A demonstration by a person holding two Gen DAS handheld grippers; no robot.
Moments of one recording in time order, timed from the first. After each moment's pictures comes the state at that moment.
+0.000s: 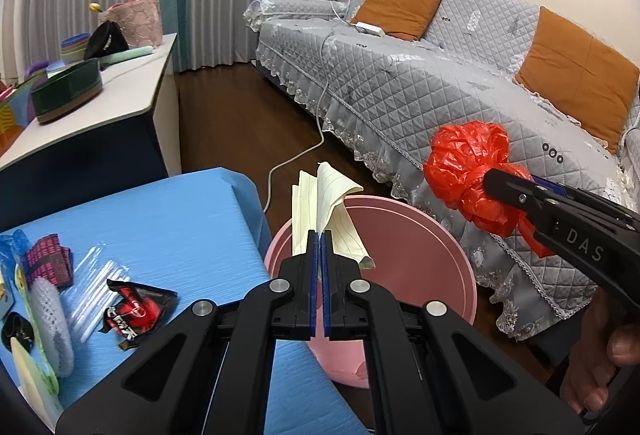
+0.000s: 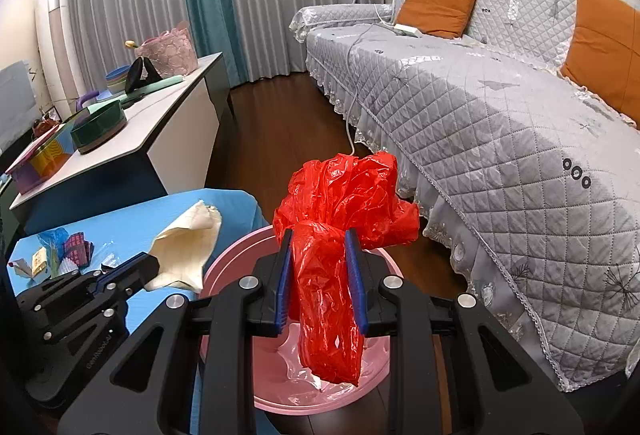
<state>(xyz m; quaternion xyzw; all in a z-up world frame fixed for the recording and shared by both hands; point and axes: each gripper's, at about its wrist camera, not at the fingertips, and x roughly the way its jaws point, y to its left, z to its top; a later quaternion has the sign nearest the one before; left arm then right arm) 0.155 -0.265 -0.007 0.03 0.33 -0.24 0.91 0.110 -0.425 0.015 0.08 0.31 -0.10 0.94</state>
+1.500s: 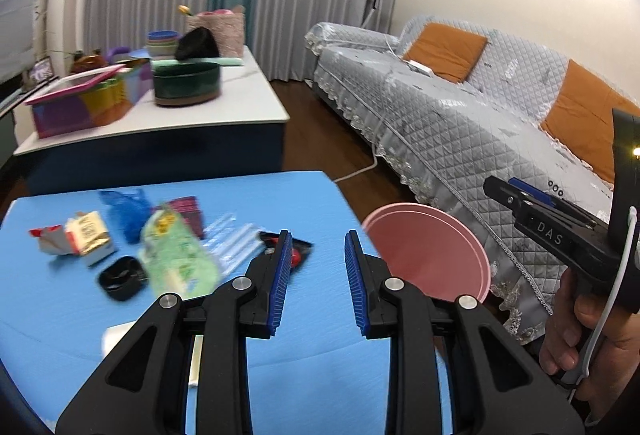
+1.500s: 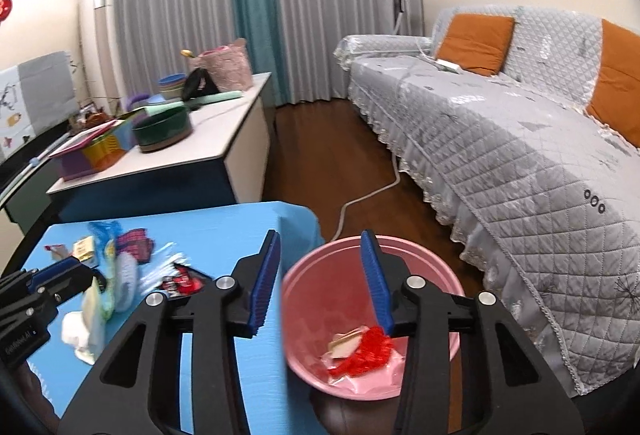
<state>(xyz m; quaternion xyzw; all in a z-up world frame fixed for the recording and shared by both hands) 0.078 -0.116 0.045 -0.02 0.30 -0.15 0.94 0.077 -0.341 0.044 0.05 0.26 -0.03 0.96</state>
